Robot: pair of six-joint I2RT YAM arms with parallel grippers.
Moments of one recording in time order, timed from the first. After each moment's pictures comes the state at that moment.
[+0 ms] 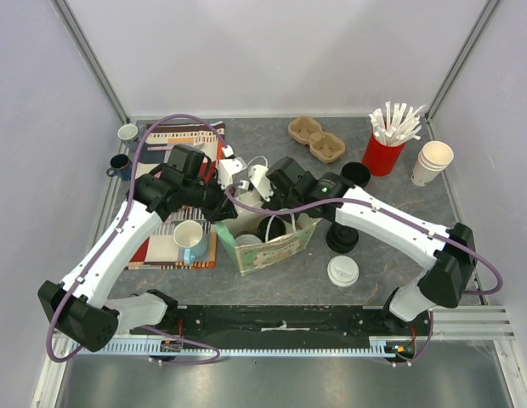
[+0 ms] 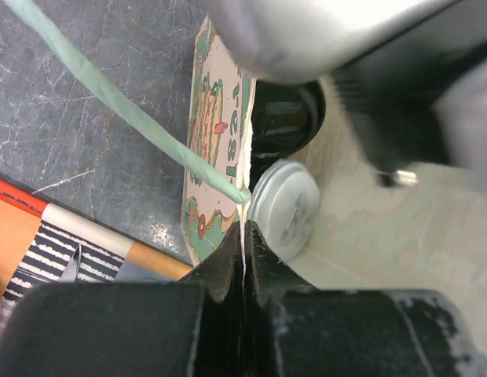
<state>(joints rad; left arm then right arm) -0.47 1.20 1.24 -0.92 0.53 0.32 0.92 1.56 1.44 -0.79 0.10 -0.23</state>
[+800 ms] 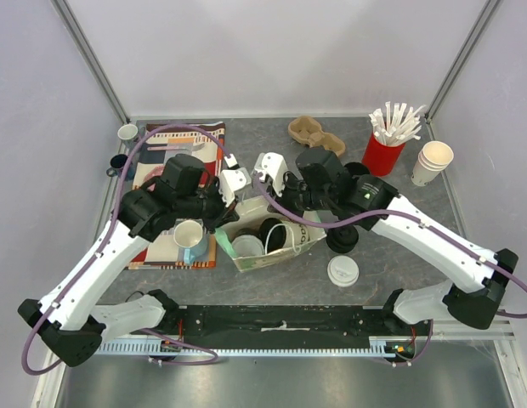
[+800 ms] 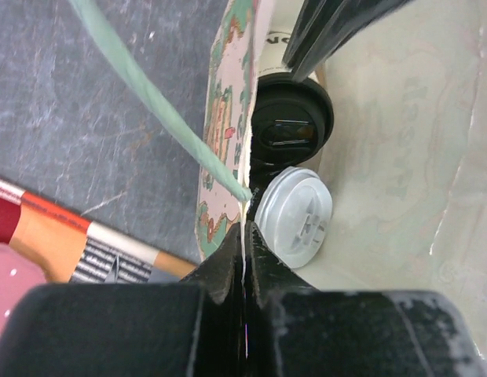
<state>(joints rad) -0.63 1.08 1.29 -0.91 0.40 0.32 0.92 1.37 1.48 -0.73 -0.22 -0.22</state>
